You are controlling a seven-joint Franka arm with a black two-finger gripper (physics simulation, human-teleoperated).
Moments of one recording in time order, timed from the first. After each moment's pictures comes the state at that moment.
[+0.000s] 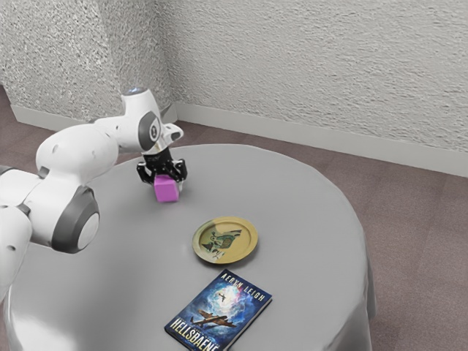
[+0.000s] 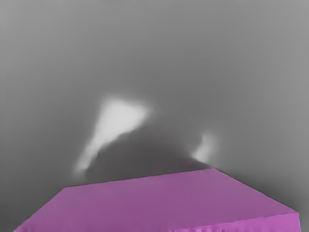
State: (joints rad) arm -0.01 1.04 0.42 -1.01 -0.47 2.01 0.02
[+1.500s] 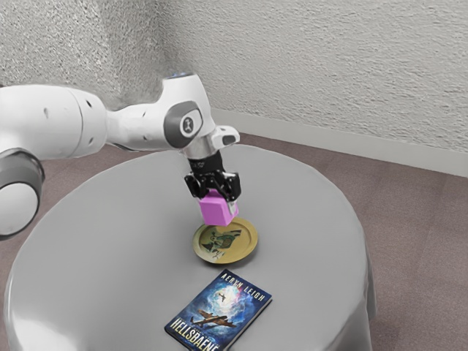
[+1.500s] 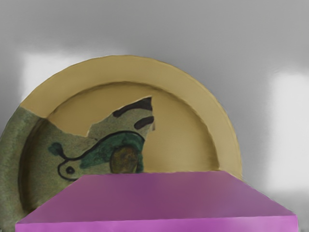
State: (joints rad) arm -0.26 0.45 0.19 -1.64 -0.32 2.02 0.02
